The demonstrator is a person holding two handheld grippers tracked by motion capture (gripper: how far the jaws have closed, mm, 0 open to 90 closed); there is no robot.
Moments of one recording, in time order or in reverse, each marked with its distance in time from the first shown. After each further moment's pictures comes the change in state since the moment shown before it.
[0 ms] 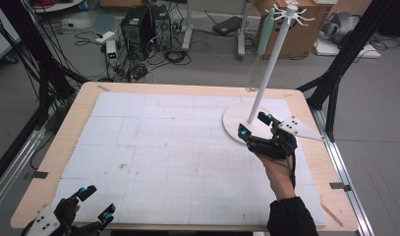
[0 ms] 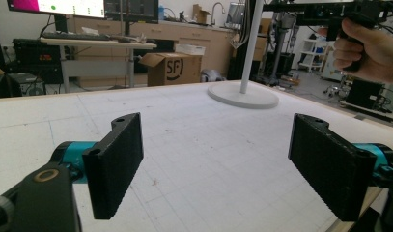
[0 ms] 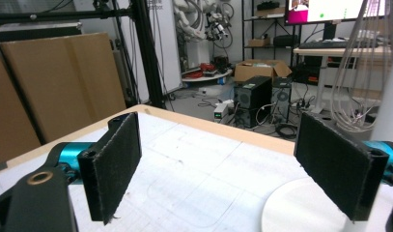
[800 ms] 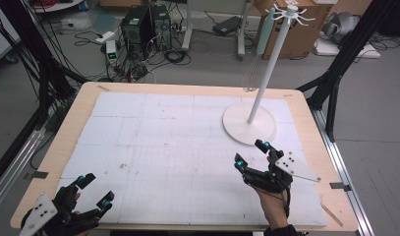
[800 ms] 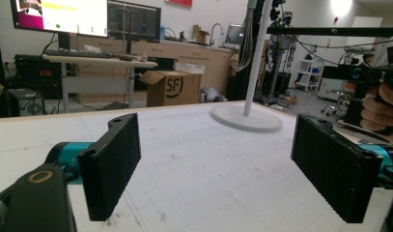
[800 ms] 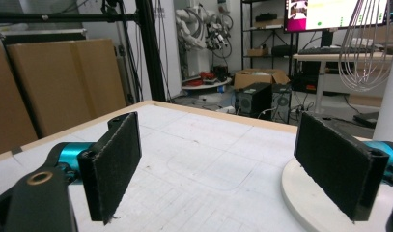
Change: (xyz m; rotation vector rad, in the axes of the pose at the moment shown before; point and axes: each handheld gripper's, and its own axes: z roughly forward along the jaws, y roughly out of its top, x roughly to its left) left arm 0.017 0.009 0.021 -0.082 -0.008 -0.005; right arm 0.035 -0.059 -0.040 -0.065 -0.010 -0.007
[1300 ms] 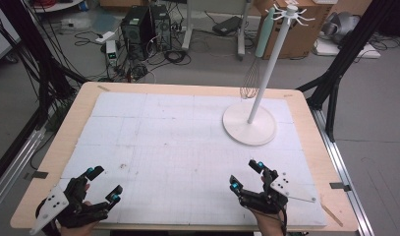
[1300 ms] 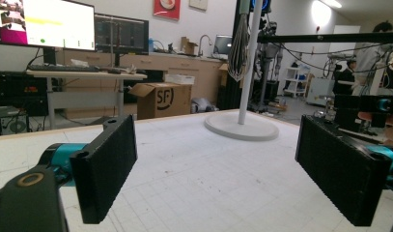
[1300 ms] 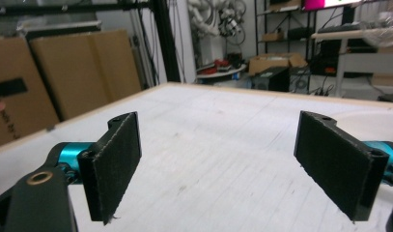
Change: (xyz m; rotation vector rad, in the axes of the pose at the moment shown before) left arm 0.007 -0.014 0.019 -0.044 -0.047 0.033; right arm 0.023 -0.036 -0.021 0.057 0.048 0.039
